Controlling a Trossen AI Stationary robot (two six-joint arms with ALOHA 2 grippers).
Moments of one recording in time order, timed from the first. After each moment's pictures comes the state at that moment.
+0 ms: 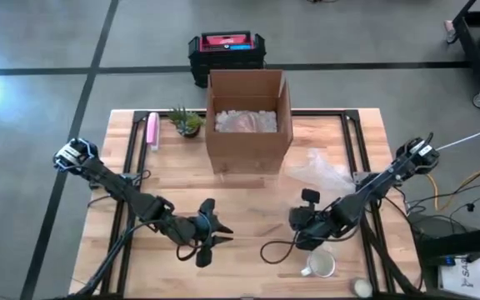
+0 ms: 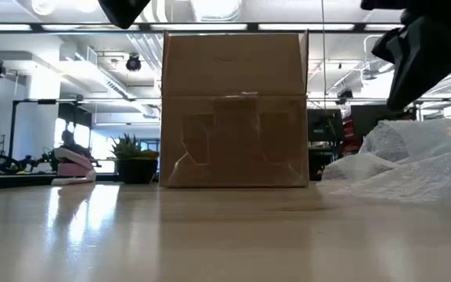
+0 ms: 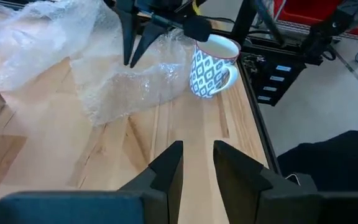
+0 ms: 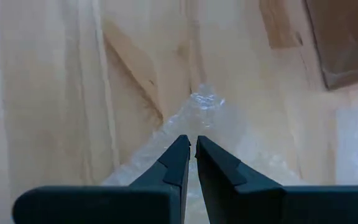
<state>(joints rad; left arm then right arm) -0.58 1.45 0.98 0.01 -0.43 -0.45 0.57 1.57 1.01 -0.76 0.42 0.64</state>
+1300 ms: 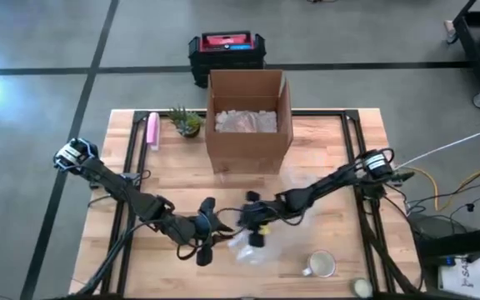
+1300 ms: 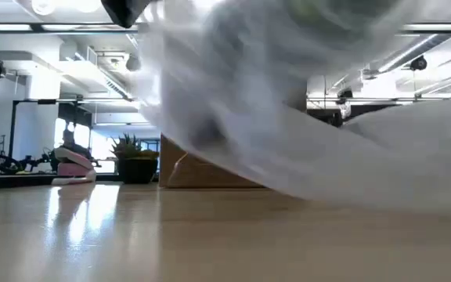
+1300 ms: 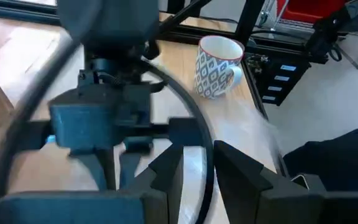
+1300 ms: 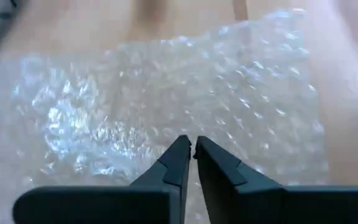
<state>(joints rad) -0.58 1.46 0.98 0.01 -0.44 -0.43 0.26 2.04 1.19 0.14 0.04 0.15</state>
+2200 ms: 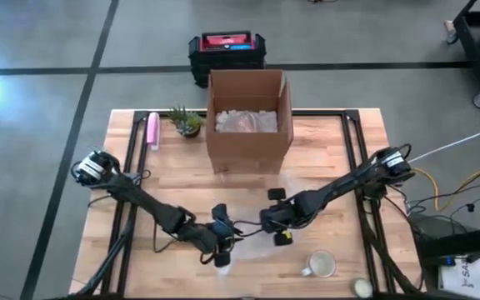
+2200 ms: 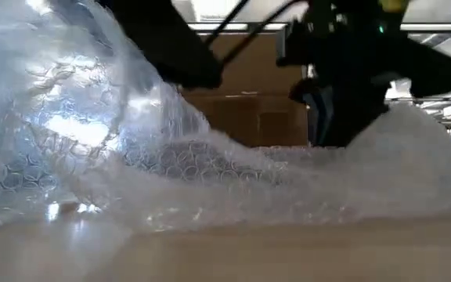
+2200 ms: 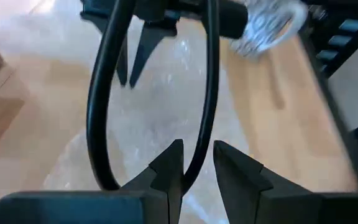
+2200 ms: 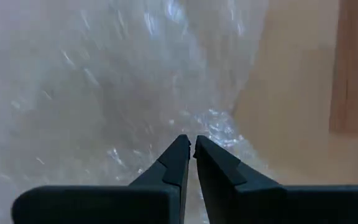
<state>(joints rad) -0.54 1.73 0.99 0.06 -0.45 -0.49 0.36 1.86 1.16 -0.59 0.19 0.20</state>
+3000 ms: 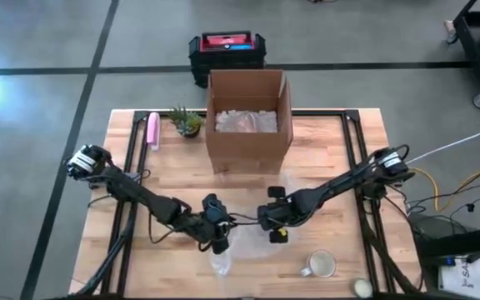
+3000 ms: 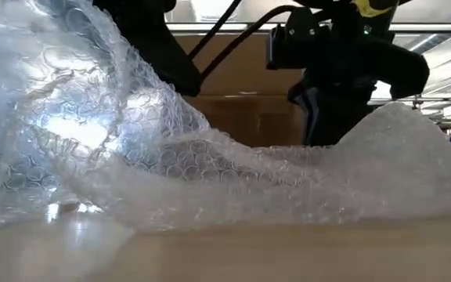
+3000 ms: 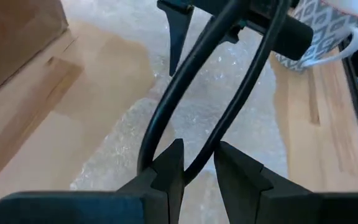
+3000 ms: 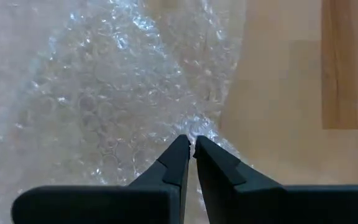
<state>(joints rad) -0.49 1.68 0.91 -0.04 -0.49 -0.70 0.35 1.88 1.18 -0.57 0.18 0.26</state>
